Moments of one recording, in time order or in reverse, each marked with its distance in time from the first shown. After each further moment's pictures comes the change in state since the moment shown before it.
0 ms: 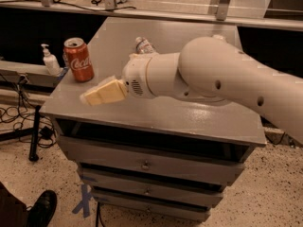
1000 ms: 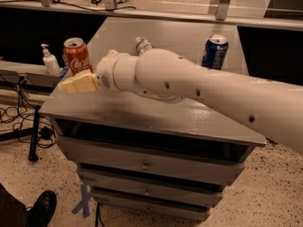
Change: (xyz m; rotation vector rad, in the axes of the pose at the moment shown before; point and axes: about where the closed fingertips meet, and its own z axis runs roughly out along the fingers) arm -0.015 -0.022 0.095 0.061 -0.103 0.028
